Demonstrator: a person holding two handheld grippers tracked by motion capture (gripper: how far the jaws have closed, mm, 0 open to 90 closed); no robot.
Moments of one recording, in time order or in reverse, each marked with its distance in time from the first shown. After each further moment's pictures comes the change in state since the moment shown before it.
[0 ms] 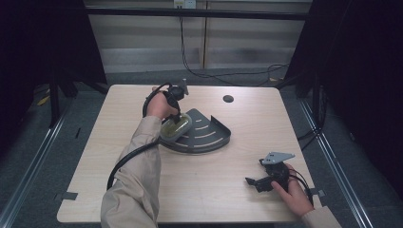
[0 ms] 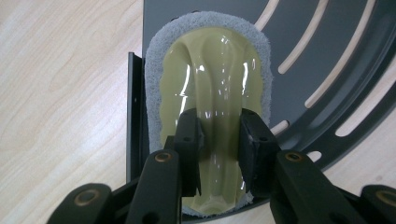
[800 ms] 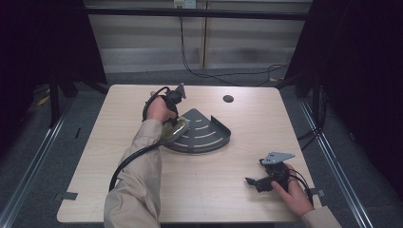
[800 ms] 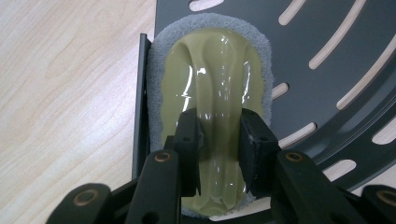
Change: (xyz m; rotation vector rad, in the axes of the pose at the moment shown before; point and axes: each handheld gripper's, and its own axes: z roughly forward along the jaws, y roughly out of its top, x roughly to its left) left arm 0.010 -0.006 0.019 0.019 0.017 -0.031; right arm 0.000 0.000 0.000 -0.002 0.000 0.000
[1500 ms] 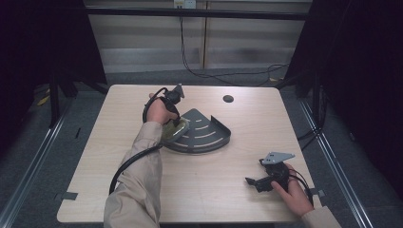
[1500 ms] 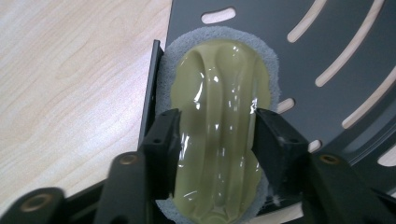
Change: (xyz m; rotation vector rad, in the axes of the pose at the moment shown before) left arm -0.001 -0.006 0.000 -0.074 0.026 -0.063; right arm 0.000 0.000 0.000 0.000 0.000 0.000
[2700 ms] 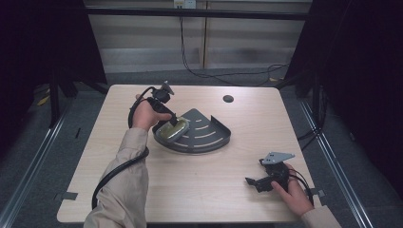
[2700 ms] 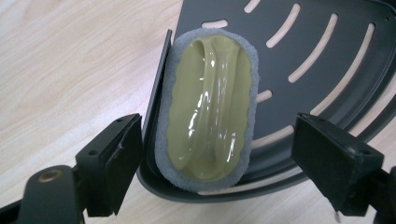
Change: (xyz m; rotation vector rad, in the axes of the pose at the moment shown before) left arm 0.000 -0.039 -0.036 -0.157 -0.017 -0.062; right arm 0.000 0.000 0.000 0.002 0.003 0.002
